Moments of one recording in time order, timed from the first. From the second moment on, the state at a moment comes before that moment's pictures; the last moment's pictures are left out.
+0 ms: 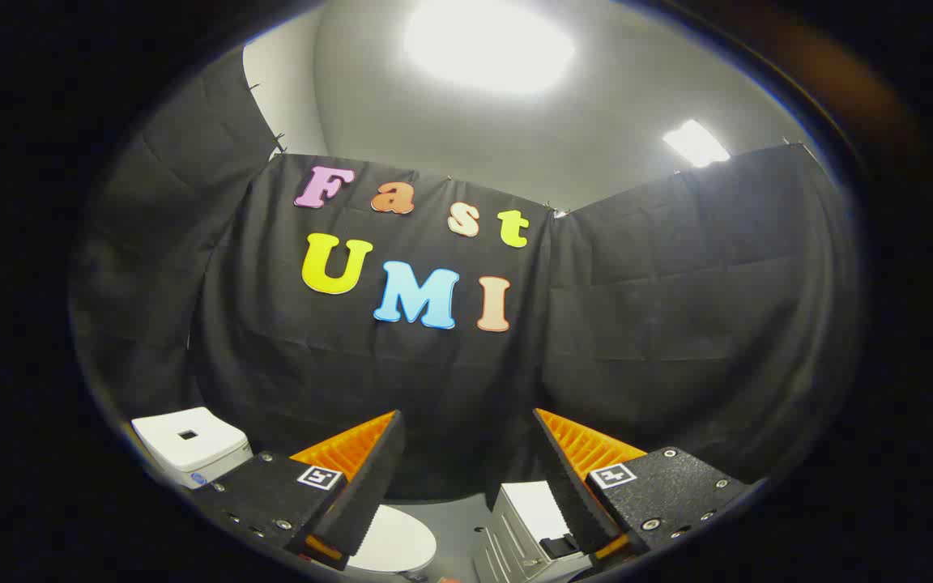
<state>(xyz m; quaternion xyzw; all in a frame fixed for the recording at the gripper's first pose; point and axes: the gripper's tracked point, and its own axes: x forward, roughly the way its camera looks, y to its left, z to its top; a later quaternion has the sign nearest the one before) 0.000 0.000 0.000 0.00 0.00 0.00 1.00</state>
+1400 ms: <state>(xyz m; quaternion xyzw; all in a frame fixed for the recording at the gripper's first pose) 0.026 0.016 -0.096 0.01 0.07 0.00 1.00</state>
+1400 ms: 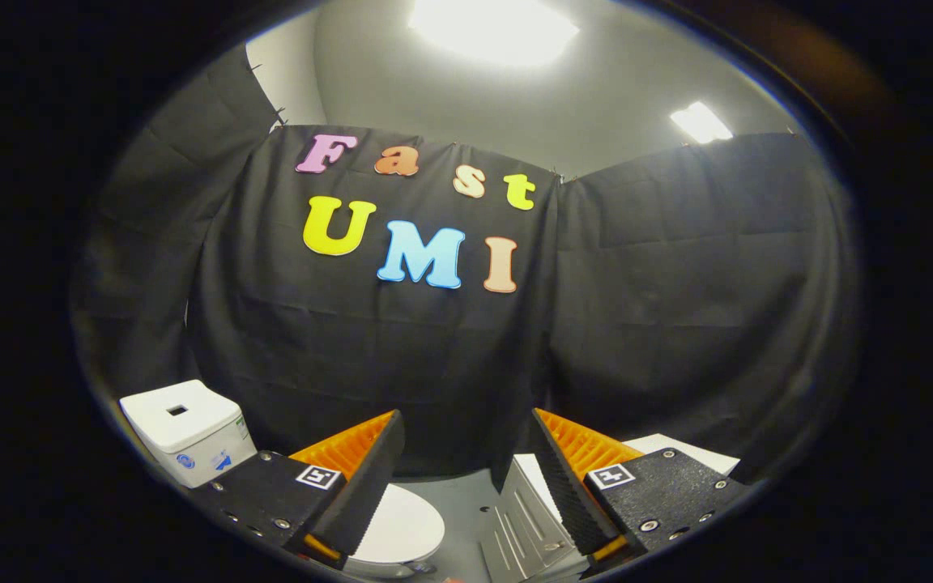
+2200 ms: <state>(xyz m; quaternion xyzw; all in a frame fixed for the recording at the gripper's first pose) 0.006 0.048 -0.273 0.11 0.25 0.02 0.96</state>
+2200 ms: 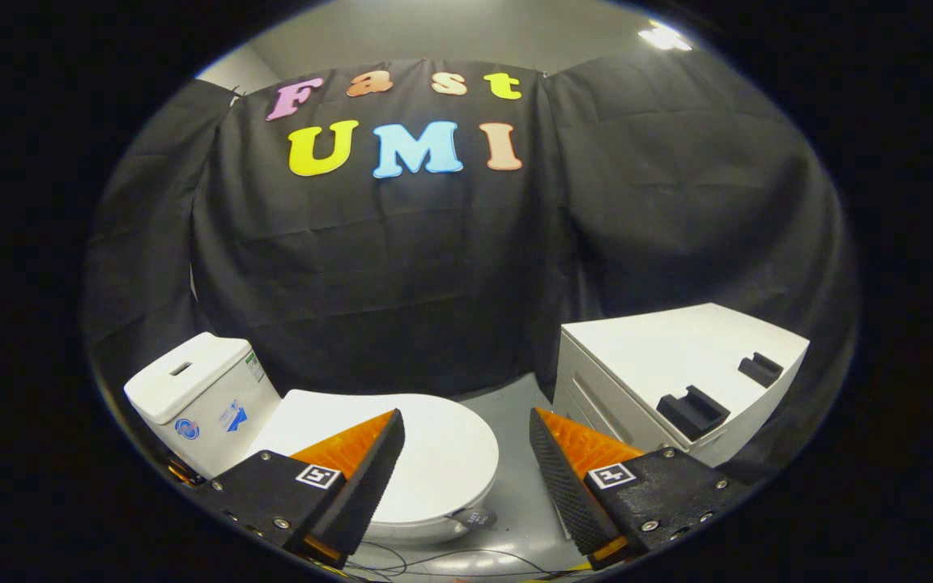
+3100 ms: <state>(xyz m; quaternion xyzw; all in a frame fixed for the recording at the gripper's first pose) -0.038 0.070 -0.393 0.26 0.38 -0.01 0.89</state>
